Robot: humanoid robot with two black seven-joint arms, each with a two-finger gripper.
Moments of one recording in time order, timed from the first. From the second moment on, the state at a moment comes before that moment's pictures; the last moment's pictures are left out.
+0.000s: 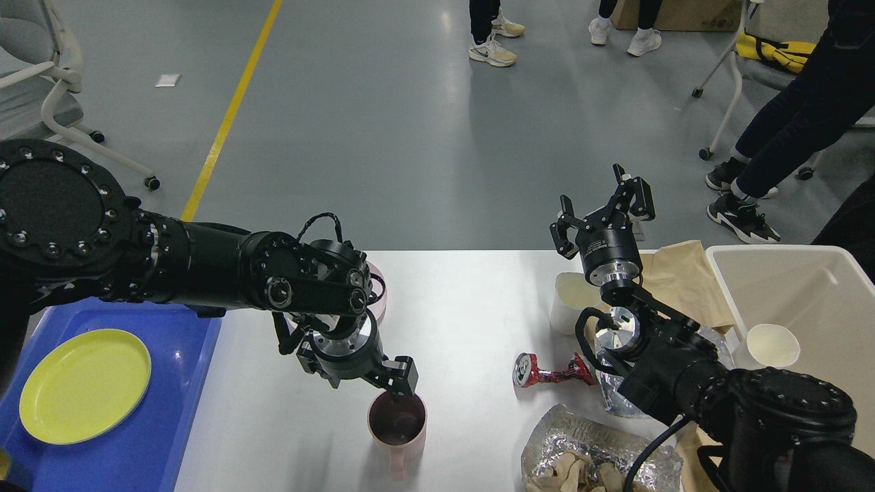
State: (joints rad) left arm -1.60 0.04 0.77 -1.19 0.14 -0.49 0.46; right arm 0.84 0.10 0.19 0.16 0.54 0.39 0.67
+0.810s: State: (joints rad) left arm -1.49 0.00 0.84 -1.19 0.16 -0.33 0.45; right arm 0.84 0.10 0.19 0.16 0.54 0.39 0.67
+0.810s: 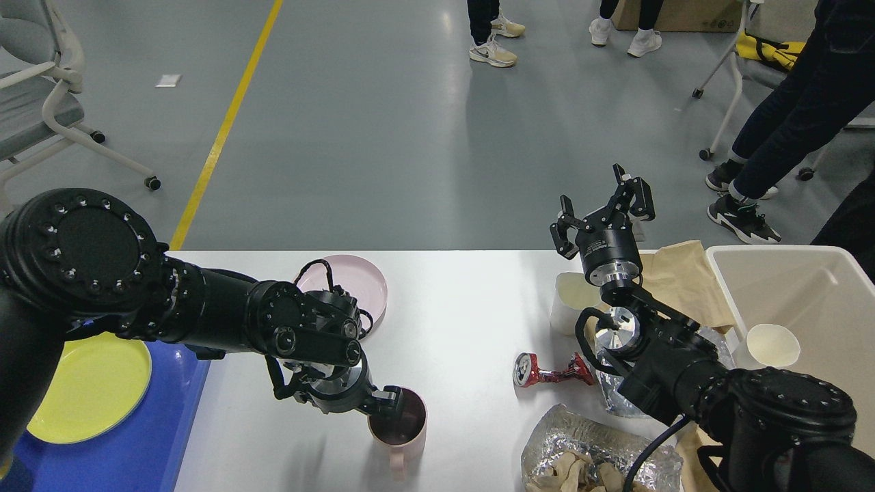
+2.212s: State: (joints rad) left arm -1.61 0.06 0.83 -1.42 0.17 -0.31 0.40; right arm 0.84 0.10 0.19 0.16 0.54 0.39 0.67
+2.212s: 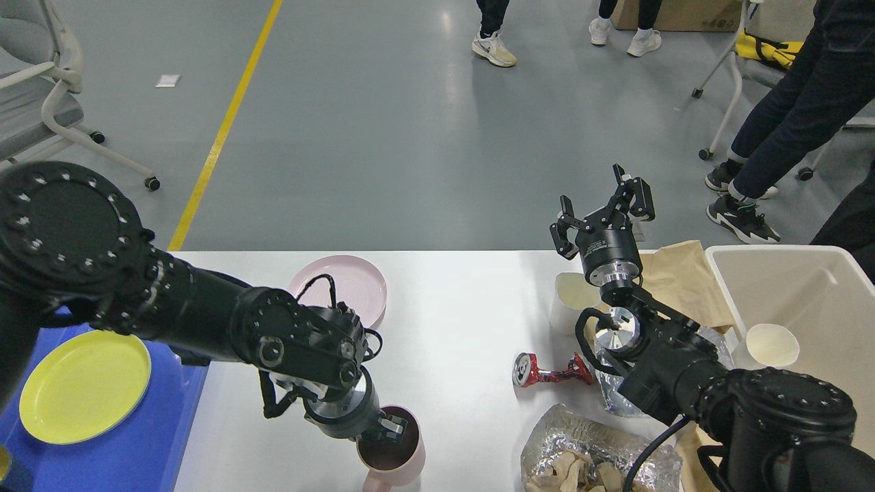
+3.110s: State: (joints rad) left arm -2.13 0.54 1.13 -1.59 0.06 -0.85 0.29; right arm 0.84 0.10 0.19 0.16 0.54 0.39 0.67
